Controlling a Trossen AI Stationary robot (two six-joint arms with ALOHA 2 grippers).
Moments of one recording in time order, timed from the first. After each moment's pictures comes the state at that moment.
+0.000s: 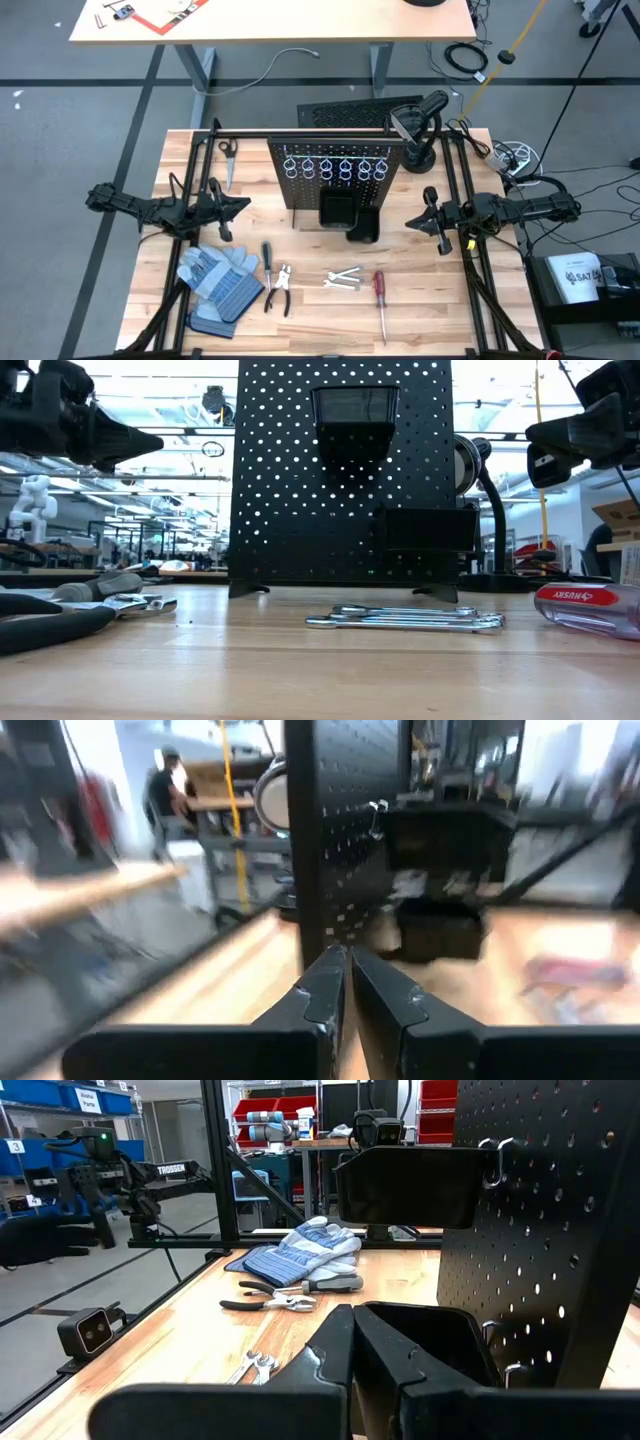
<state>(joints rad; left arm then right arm) -0.29 0.02 0.01 0.07 -0.58 0.13 0.14 0.01 0.02 0.03 0.00 0.07</state>
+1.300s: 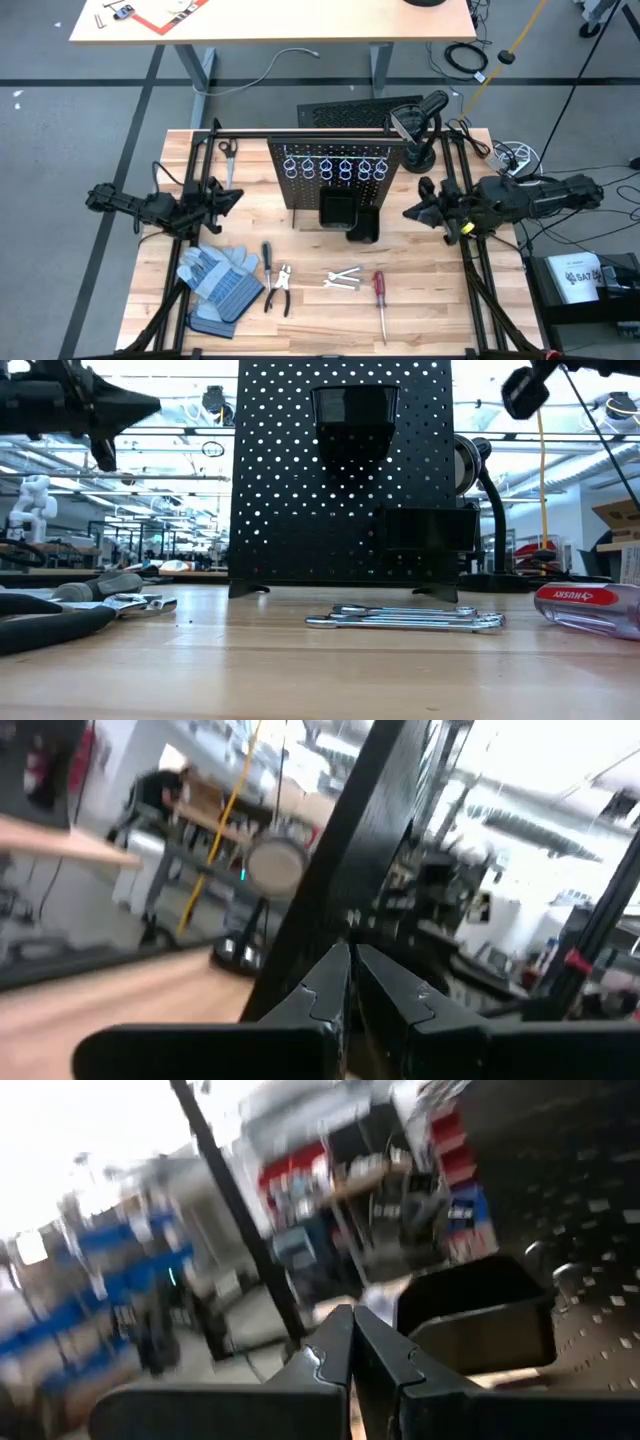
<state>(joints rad) -0.29 0.02 0.00 0.30 -0.57 -0.28 0.16 0.52 0.43 0.16 -0.04 0.41</state>
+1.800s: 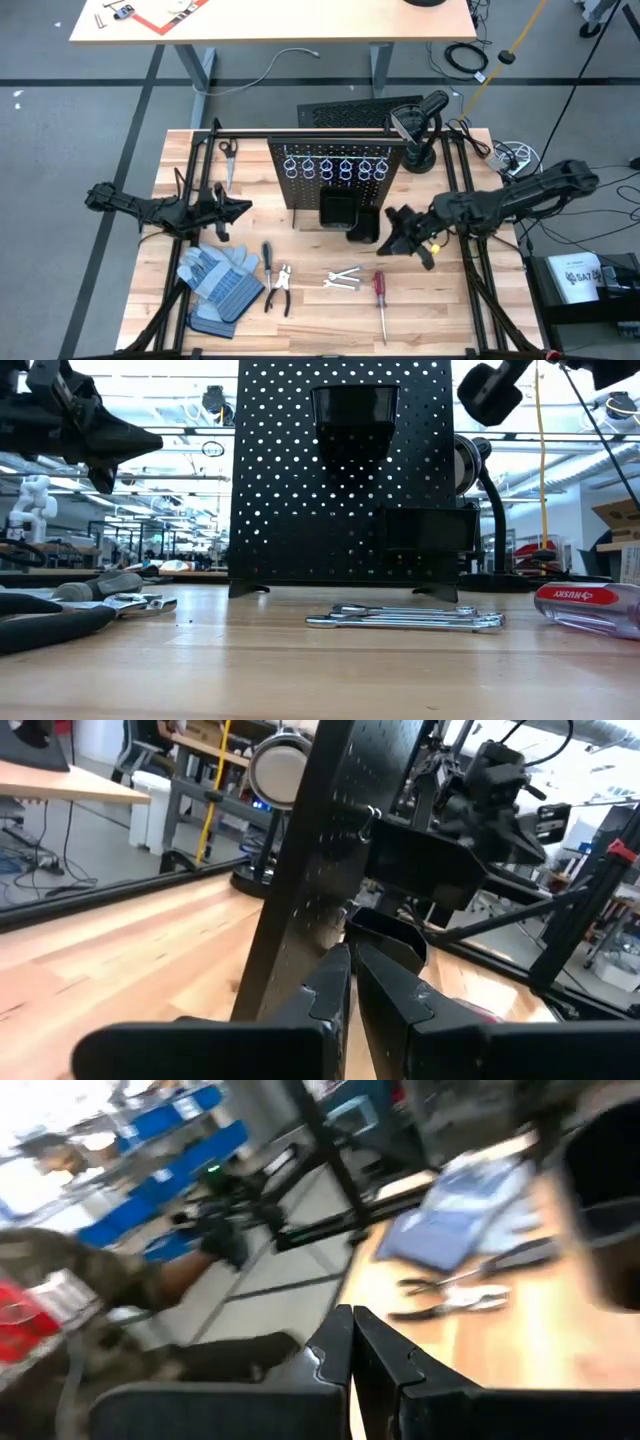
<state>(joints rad) -0.29 0.03 0.01 0.07 -0.52 -0.31 0.24 0.99 0.55 0.33 -0.29 0.54</state>
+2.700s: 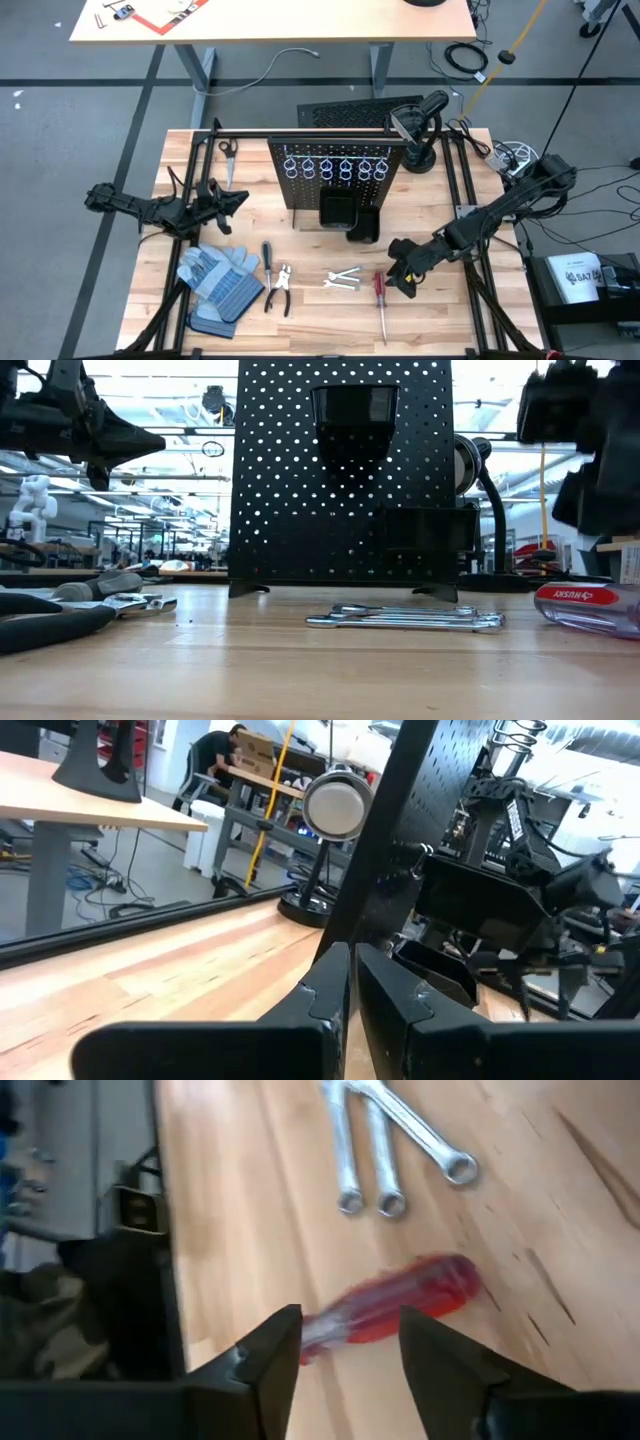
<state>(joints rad) -0.28 0.03 0.01 0.12 -0.67 -0.28 0.52 1.27 0.55 -0.06 0.03 1.03</state>
